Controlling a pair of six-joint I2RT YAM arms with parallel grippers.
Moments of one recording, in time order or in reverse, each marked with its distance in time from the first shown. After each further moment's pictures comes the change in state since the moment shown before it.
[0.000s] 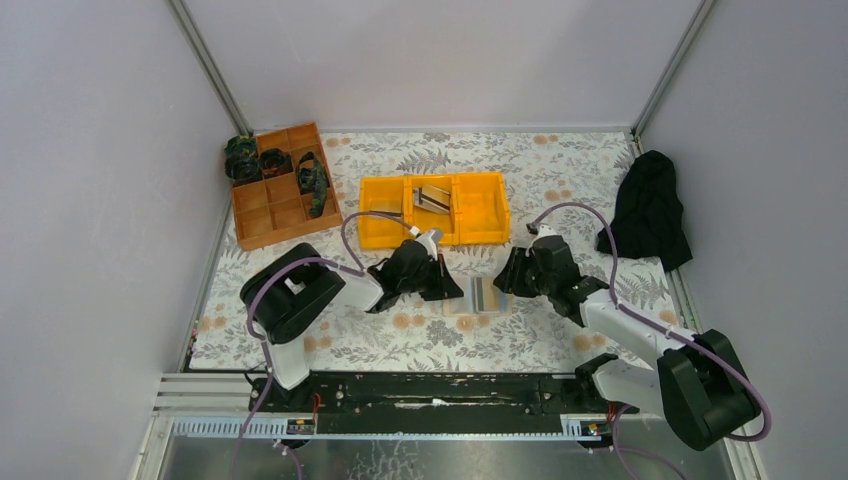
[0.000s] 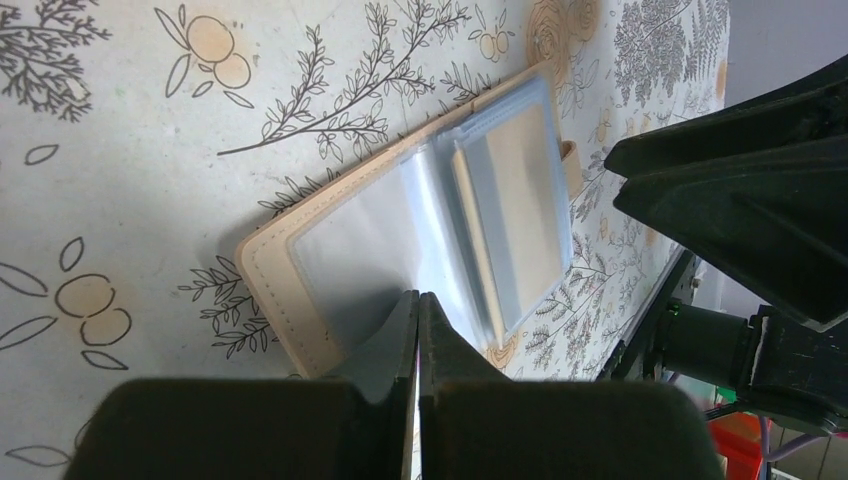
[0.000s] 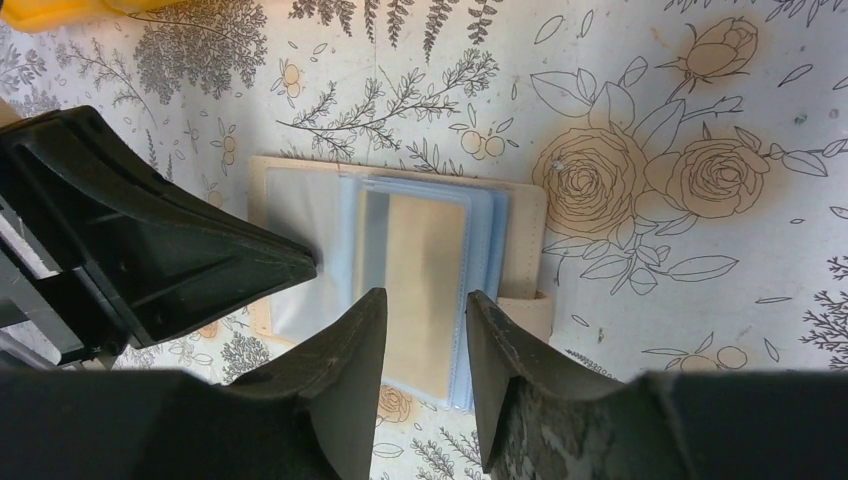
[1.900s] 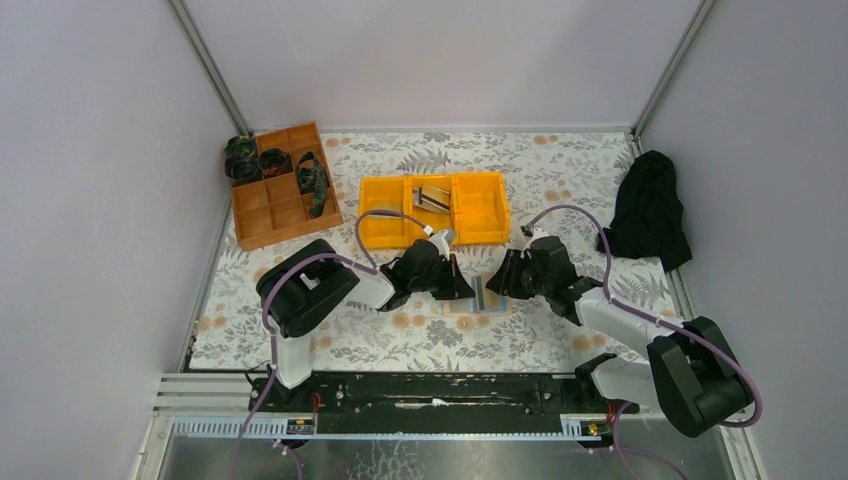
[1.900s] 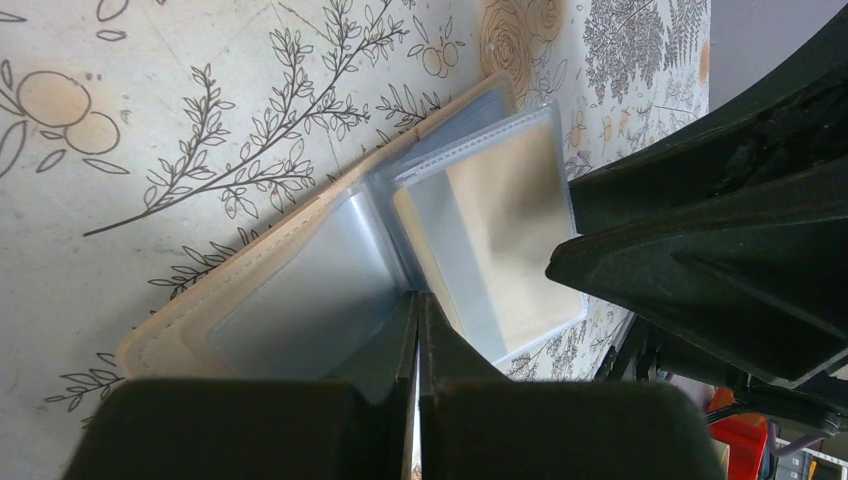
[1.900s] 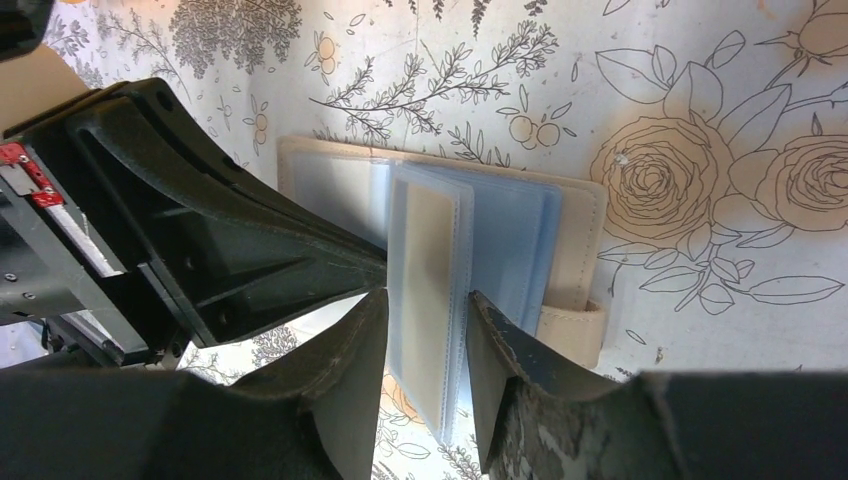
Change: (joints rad) left arm -0.041 0.091 0.075 0.054 0.018 0.003; right arm -0.001 0.063 -0.020 0.091 -0.100 0.032
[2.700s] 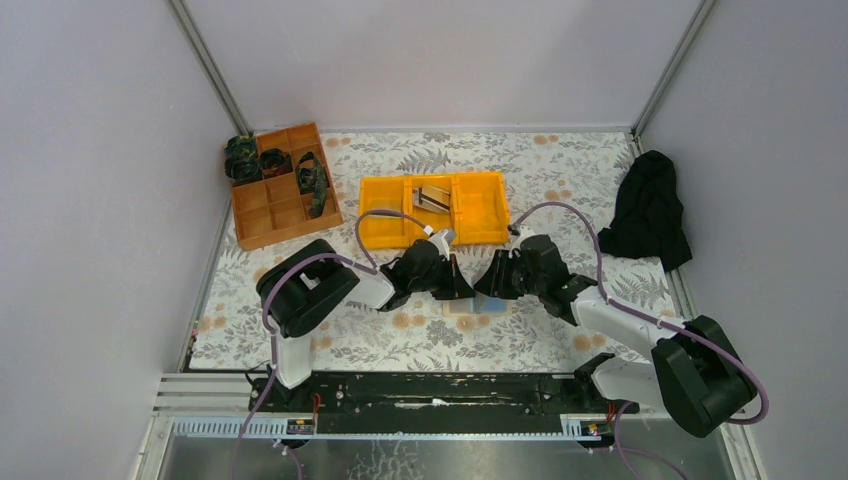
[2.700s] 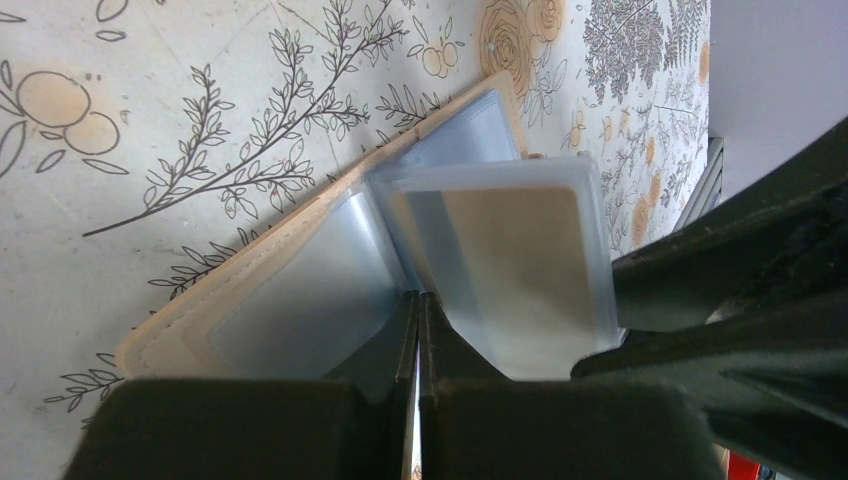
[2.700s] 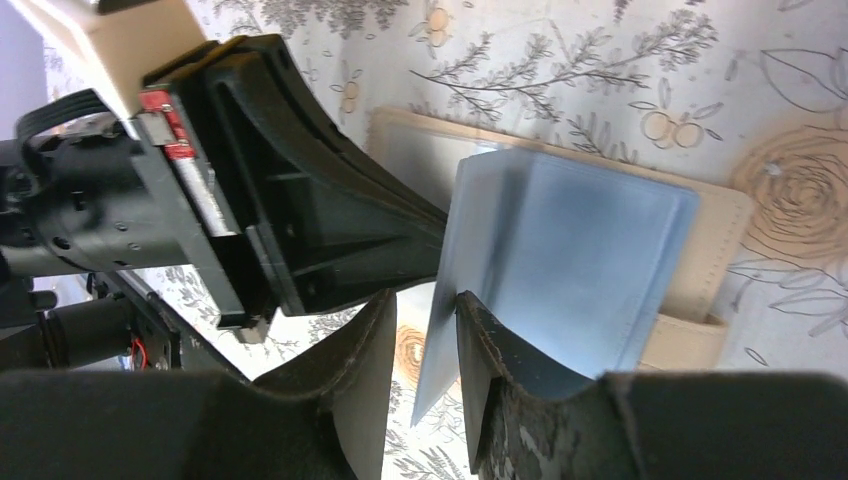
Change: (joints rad) left arm 0.000 0.000 0.000 0.001 0.000 0.000; right arm 0.080 -0.009 0.035 -0.003 -0.039 0.024
